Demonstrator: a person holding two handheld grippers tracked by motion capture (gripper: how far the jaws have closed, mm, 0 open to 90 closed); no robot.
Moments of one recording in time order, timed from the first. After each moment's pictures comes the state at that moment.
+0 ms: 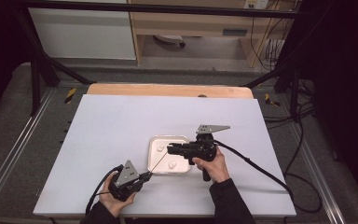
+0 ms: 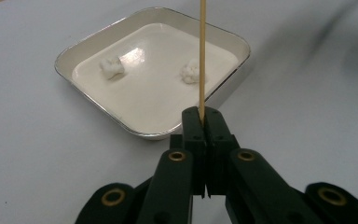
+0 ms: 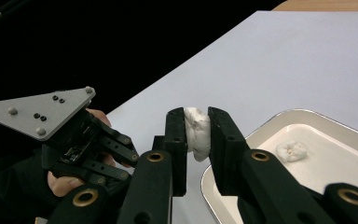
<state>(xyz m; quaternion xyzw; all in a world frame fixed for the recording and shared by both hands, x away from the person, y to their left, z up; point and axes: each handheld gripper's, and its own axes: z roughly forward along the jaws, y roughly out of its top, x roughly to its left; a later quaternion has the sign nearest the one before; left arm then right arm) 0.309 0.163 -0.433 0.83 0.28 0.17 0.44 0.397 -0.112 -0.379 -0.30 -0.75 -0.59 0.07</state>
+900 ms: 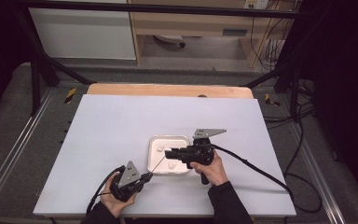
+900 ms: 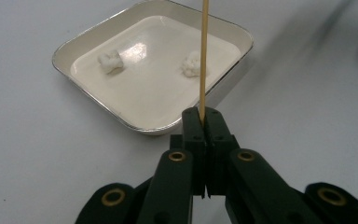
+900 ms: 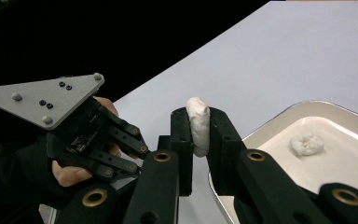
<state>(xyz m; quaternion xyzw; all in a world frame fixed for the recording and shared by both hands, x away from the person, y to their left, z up) 0.309 0.160 -0.437 0.84 0.28 0.17 0.43 0.391 -0.106 -0.389 -0.28 -0.76 -0.58 0.08</state>
